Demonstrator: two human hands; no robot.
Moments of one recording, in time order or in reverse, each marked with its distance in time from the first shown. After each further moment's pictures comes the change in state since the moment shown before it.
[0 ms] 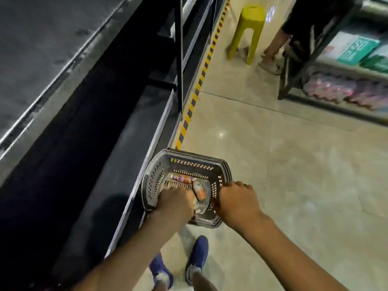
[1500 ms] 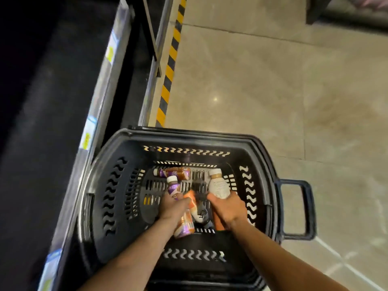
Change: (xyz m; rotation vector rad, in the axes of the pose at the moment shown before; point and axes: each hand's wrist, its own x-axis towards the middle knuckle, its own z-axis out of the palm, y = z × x) left_hand 0.415 -0.080 0.395 -1.320 -0.129 -0.694; right_hand 0.405 0.040 0.449 1.160 -0.080 0.773
